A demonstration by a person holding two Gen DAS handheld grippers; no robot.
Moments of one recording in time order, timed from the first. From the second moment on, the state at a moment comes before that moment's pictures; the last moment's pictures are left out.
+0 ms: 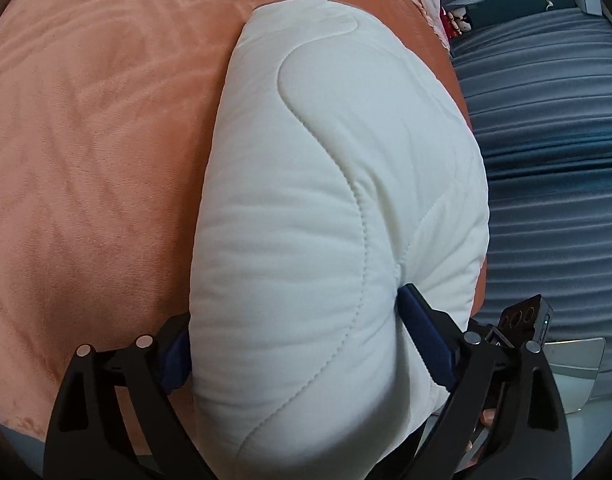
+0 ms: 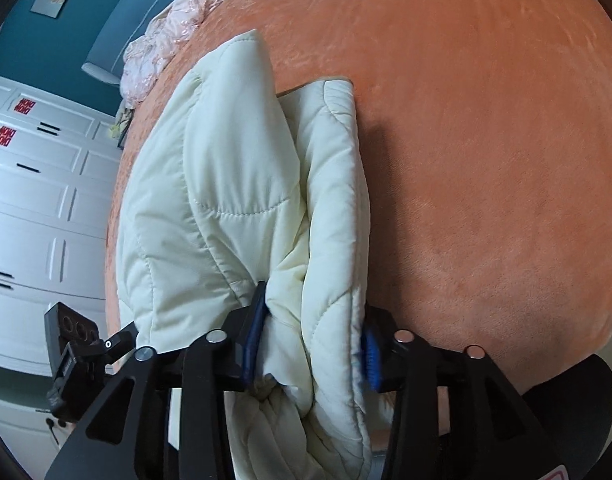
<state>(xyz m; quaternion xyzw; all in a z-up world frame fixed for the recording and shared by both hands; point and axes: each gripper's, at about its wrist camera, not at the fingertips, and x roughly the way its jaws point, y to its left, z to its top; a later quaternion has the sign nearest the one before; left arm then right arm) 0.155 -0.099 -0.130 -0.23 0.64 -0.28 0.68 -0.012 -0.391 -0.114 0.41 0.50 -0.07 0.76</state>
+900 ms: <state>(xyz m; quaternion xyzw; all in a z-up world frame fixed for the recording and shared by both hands) 0.143 -0.046 0.082 -0.16 0.38 -0.40 0.82 -0.002 -0.313 0.099 0.25 0.30 -0.02 0.92</state>
